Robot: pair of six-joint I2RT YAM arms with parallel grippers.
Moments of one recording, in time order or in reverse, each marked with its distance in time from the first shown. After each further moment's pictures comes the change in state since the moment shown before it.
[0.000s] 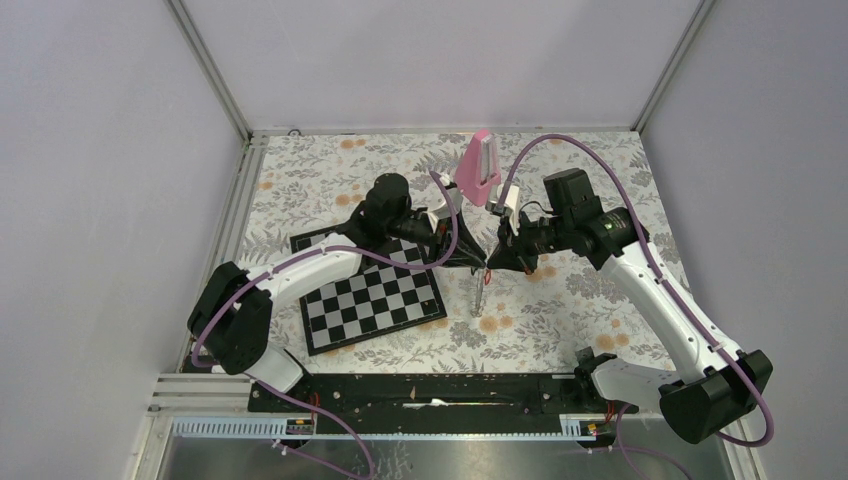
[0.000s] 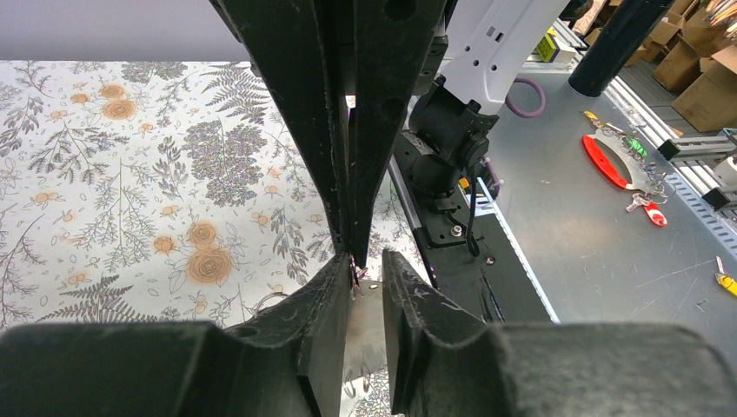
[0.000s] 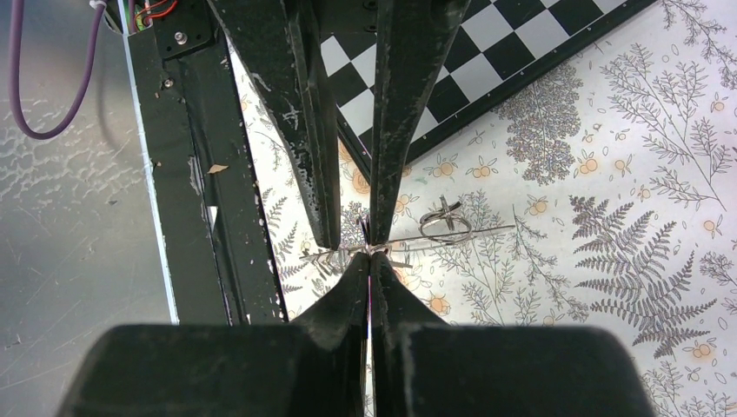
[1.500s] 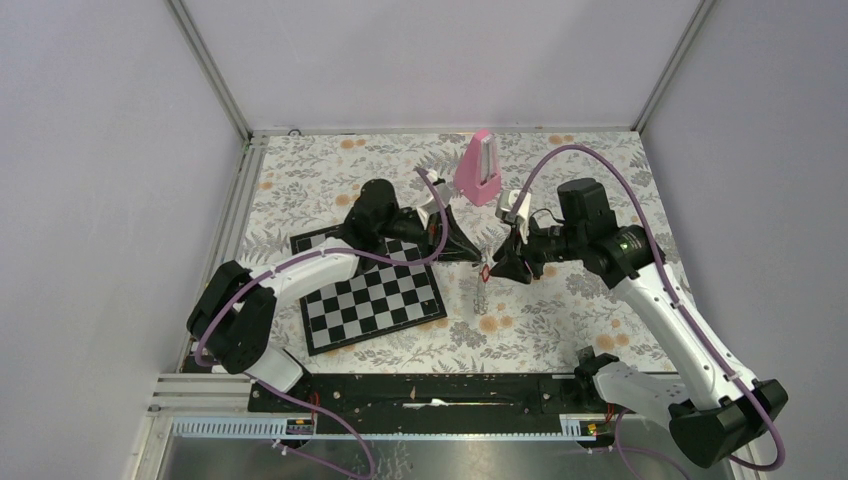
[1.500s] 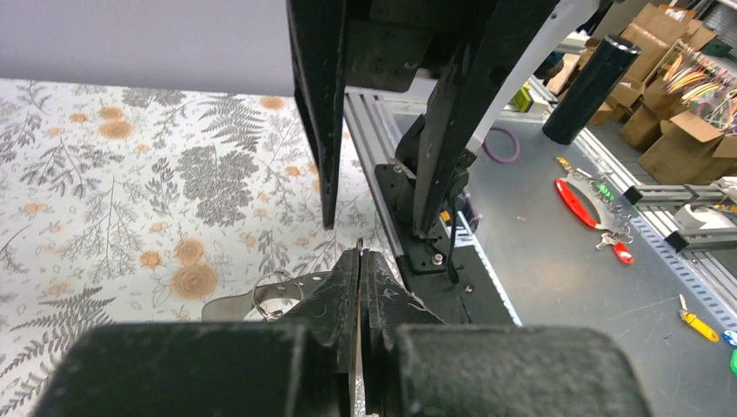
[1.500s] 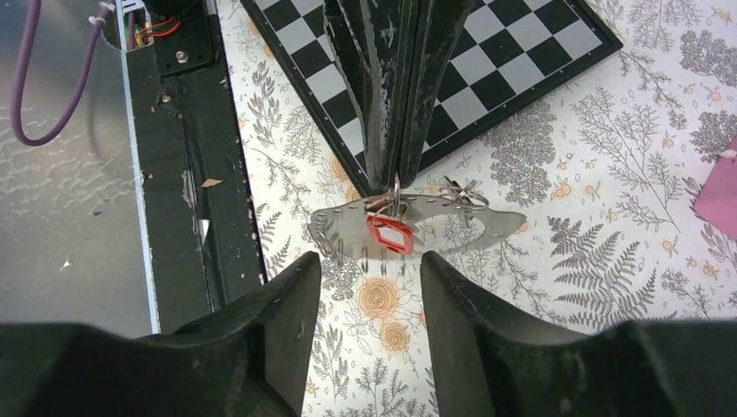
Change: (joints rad) left arm 0.044 0.000 -0.114 0.346 0.027 -0.269; right arm 0.000 -0.139 -0.076 0.075 -0.002 0.018
